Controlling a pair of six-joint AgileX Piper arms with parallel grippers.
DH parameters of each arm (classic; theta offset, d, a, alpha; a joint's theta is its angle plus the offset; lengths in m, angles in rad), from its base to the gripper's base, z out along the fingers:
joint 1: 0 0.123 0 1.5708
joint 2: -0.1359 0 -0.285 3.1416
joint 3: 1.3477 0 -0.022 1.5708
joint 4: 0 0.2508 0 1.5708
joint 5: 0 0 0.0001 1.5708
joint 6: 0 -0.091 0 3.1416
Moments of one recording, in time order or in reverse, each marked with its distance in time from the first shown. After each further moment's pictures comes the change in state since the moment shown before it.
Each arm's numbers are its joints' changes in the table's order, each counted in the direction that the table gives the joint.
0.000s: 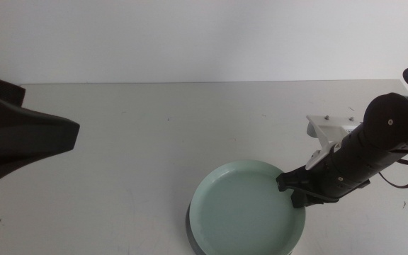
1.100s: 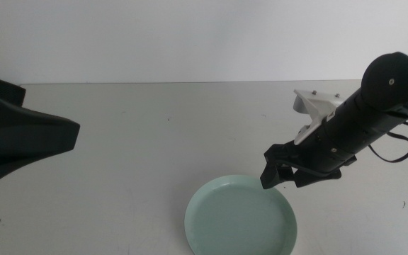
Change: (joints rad) left arm 0.000 0.000 0.000 0.000 0.000 0.000; right arm 0.000 -0.010 -0.155 0.097 -0.171 0.077
